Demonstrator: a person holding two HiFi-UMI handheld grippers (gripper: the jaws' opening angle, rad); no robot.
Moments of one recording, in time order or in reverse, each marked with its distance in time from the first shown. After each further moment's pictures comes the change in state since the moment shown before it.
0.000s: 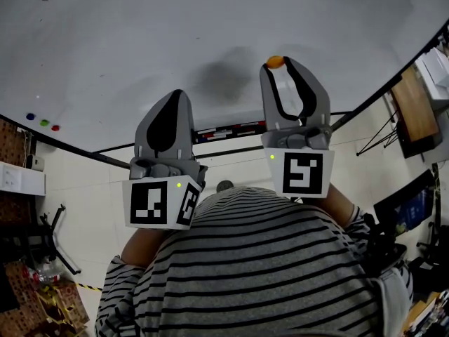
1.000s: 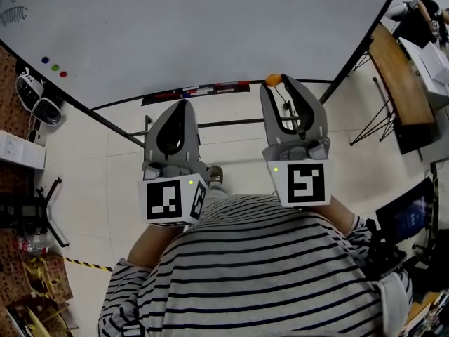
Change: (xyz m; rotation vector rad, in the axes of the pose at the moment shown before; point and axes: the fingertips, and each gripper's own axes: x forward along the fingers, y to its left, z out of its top) left arm -0.148 -0.147 -0.015 0.050 0.029 0.105; right arm -0.211 -0.026 0.034 0.098 0.064 0.109
